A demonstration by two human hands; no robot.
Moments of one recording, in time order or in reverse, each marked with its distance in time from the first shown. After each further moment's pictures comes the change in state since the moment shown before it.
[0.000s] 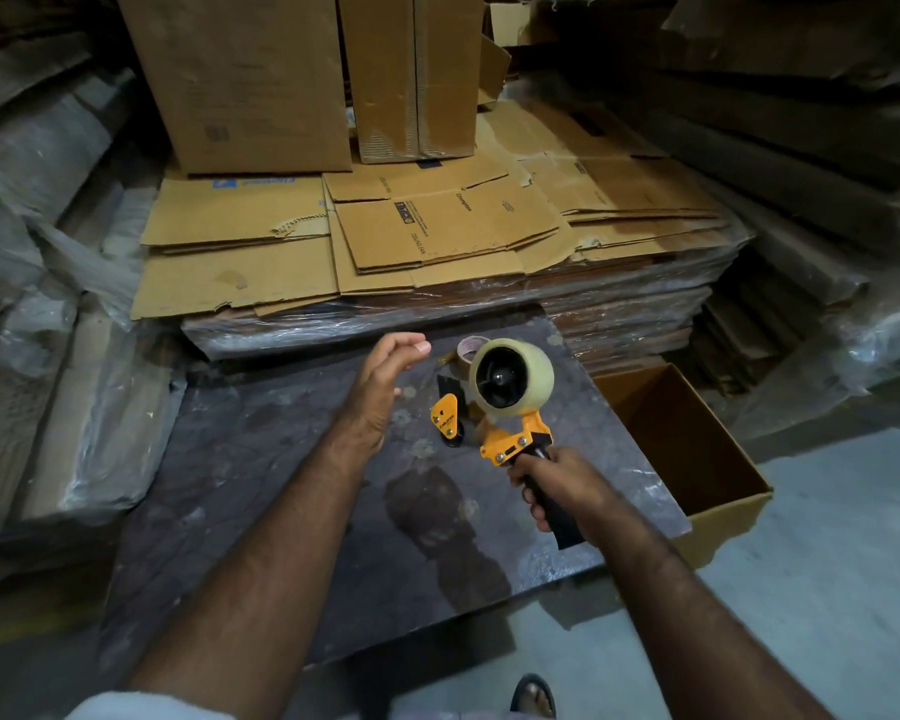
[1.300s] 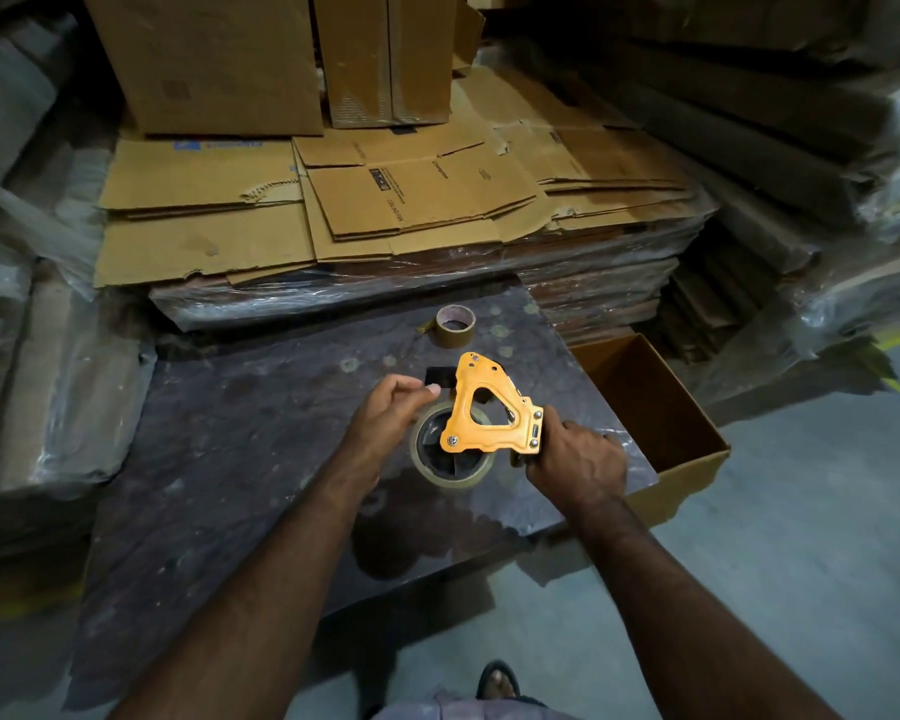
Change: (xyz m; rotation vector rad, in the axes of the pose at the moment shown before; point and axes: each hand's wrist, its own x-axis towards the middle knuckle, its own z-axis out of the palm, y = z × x) left_hand -0.051 -0.052 0.013 0.074 -0.064 -0.186; right_hand -0.006 0.052 -0.011 -1.224 0.668 -0.460
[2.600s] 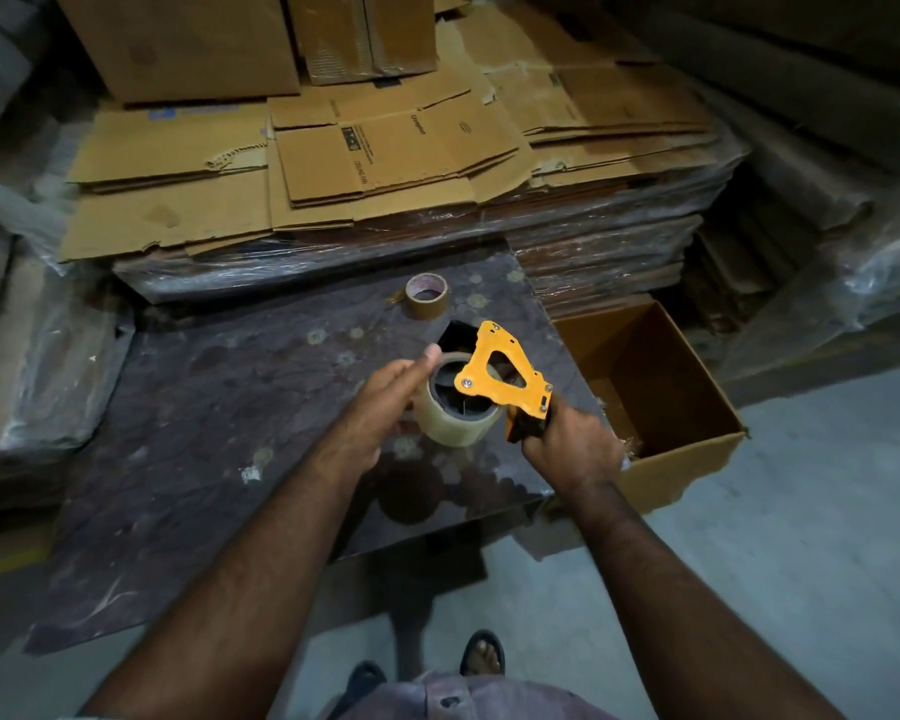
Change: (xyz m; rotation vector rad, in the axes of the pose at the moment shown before) left_hand 0.015 0.000 0.109 0.006 -0.049 -0.158; right_hand 0.022 0.098 0.030 0.253 -0.131 0.174
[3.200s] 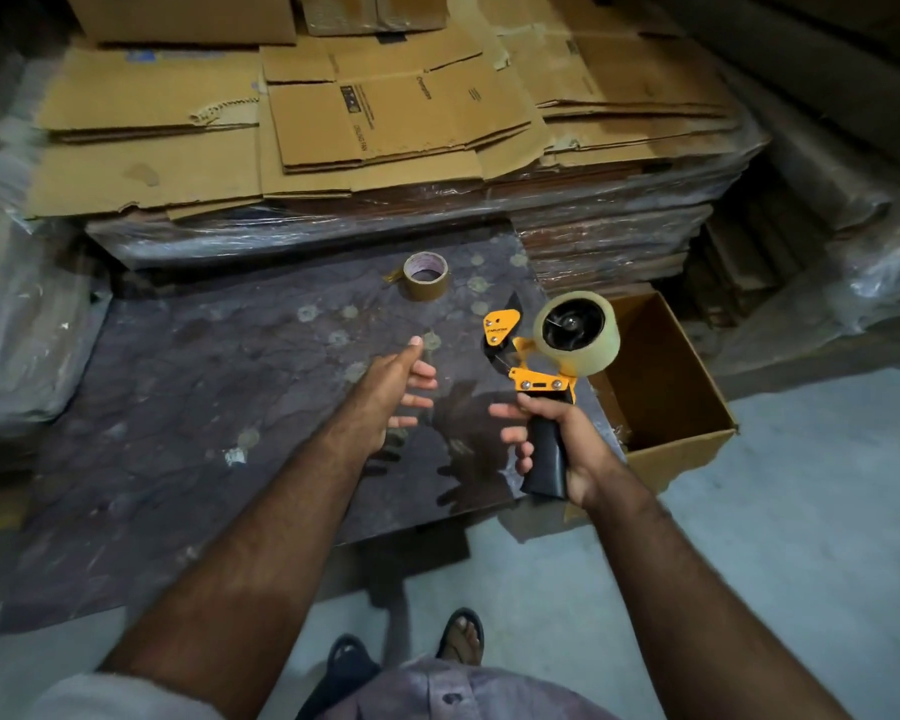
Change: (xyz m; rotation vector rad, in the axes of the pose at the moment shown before) left_hand 0.041 -0.010 0.003 0.001 0.107 -0.222; right_hand 0.018 -0.005 -0.009 1.561 -0.912 0.541
